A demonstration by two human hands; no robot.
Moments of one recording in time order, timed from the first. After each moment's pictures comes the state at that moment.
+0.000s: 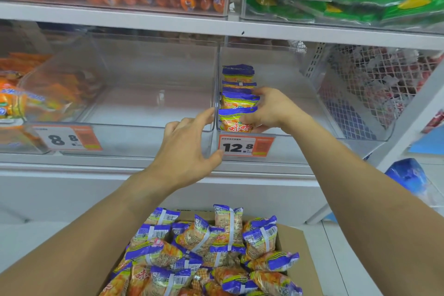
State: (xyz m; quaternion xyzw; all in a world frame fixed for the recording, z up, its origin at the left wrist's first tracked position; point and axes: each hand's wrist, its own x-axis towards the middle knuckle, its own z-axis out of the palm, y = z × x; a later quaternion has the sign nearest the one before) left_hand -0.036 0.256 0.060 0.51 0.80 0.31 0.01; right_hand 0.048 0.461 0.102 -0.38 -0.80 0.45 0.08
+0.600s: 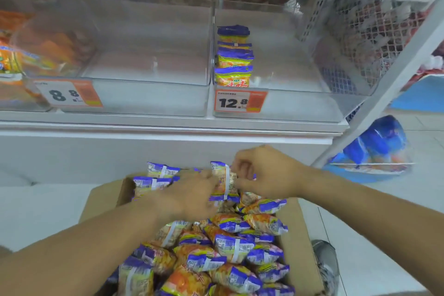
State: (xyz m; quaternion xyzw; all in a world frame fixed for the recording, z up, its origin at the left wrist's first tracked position) left_hand 0.030 0.198 -0.036 0.62 0.75 -0.03 0.25; right_hand 0.173 0.346 0.041 -0.15 -0.95 0.26 -0.09
